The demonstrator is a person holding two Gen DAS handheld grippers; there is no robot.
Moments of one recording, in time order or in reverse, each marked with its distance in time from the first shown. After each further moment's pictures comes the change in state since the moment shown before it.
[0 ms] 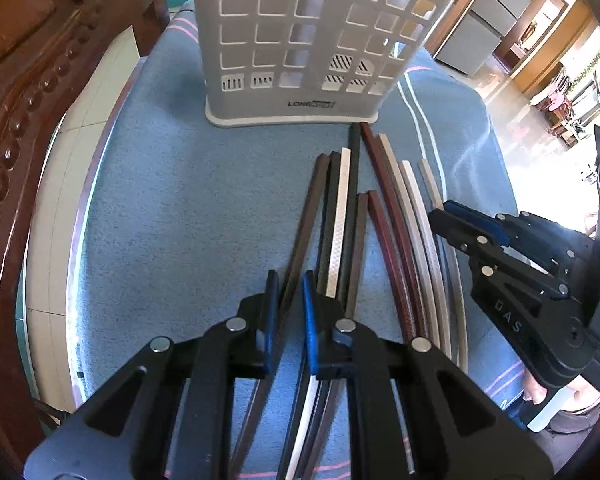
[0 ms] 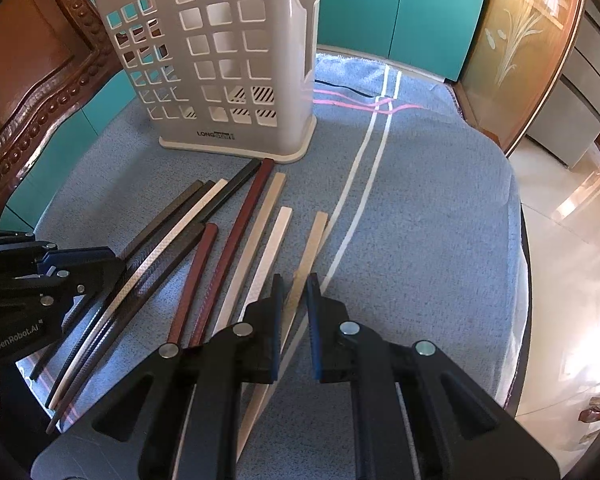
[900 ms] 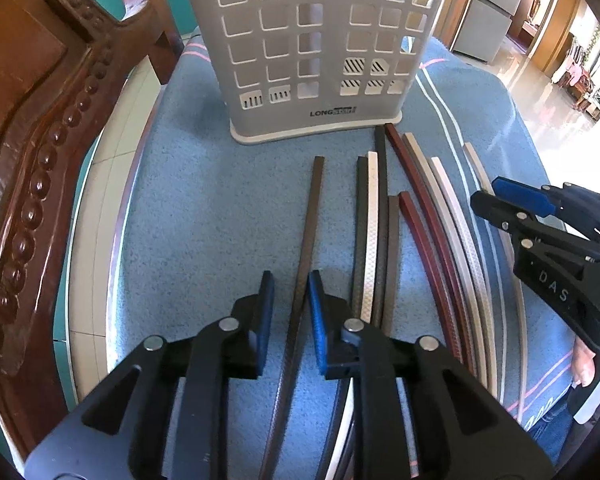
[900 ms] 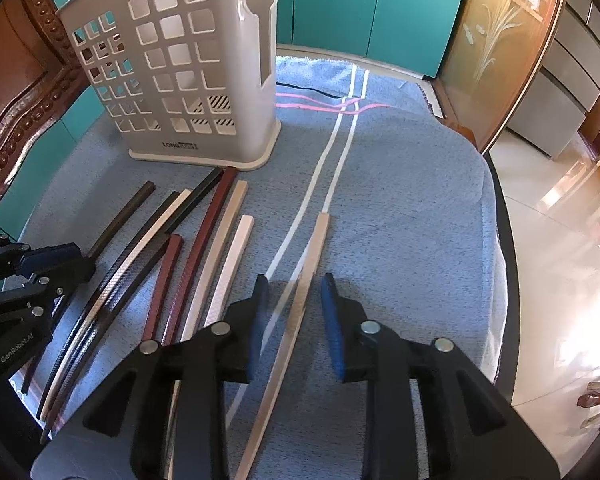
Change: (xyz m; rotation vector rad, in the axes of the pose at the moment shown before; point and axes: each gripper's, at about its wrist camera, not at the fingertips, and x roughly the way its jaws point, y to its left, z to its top) left arm 0.002 -0.017 0.003 0.088 -0.054 0.170; right arm 0.000 -0.016 0.003 0.044 -0.006 -0.066
